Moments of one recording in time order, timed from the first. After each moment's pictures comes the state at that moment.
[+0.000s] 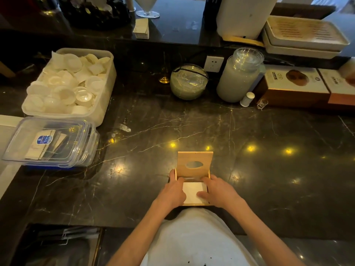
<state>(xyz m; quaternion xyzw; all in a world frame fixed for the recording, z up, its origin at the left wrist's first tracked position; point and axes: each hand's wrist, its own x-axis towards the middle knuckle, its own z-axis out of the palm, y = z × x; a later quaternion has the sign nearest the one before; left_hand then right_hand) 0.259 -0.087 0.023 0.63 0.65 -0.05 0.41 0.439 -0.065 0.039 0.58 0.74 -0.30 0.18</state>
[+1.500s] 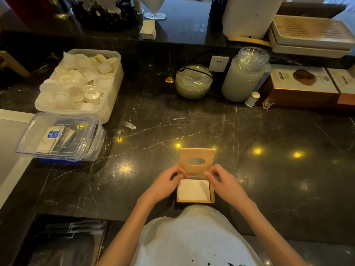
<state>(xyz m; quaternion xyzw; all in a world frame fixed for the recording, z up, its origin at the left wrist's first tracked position) 0.221 -0.088 0.037 0.55 0.60 0.19 0.55 0.449 -0.071 0.056 0.62 0.64 -0.44 -0.11</state>
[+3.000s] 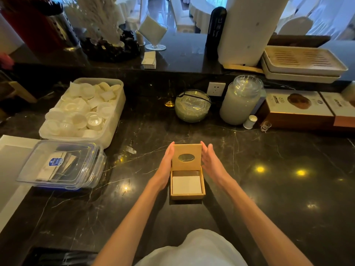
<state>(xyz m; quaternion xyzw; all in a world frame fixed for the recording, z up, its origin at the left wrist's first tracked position) 0.225 0.032 0.066 0.36 0.55 0.41 0.62 0.398 0.049 0.084 0.50 0.43 -0.68 -0.31</state>
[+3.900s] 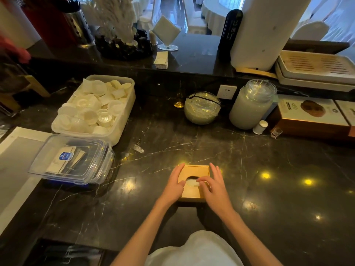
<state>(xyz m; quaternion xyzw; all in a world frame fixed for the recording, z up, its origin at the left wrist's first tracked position) 0.225 -0.015 0.030 0.45 0.64 0.31 0.54 0.398 -0.012 0.033 0.59 0.69 -0.34 -0.22</state>
